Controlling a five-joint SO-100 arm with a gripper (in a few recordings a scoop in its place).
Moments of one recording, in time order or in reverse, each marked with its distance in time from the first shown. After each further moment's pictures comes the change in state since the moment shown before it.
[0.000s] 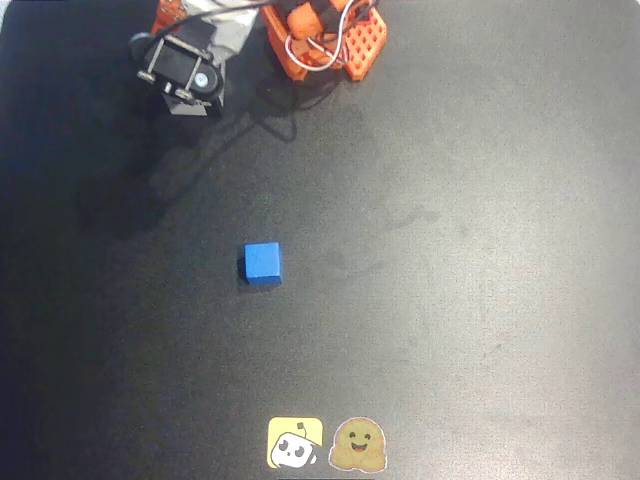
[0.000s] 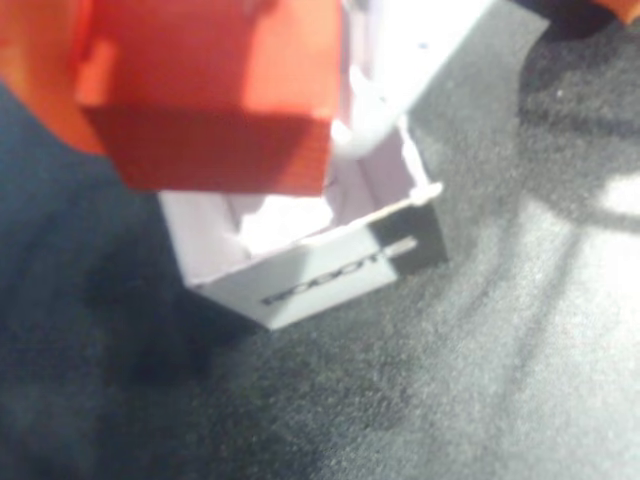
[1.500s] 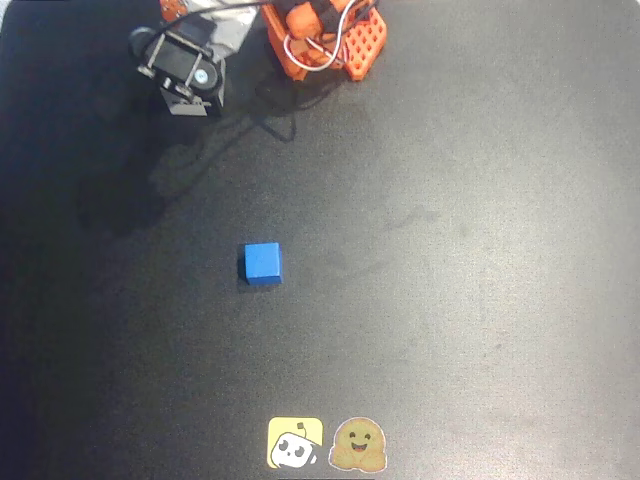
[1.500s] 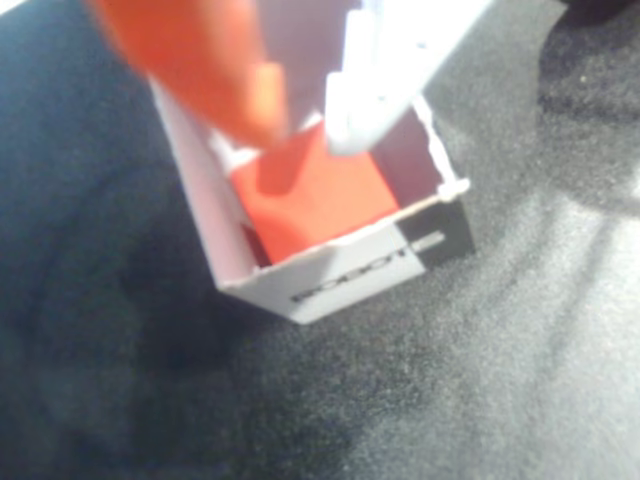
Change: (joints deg) arm 1.0 2.6 1.7 -1.3 -0.5
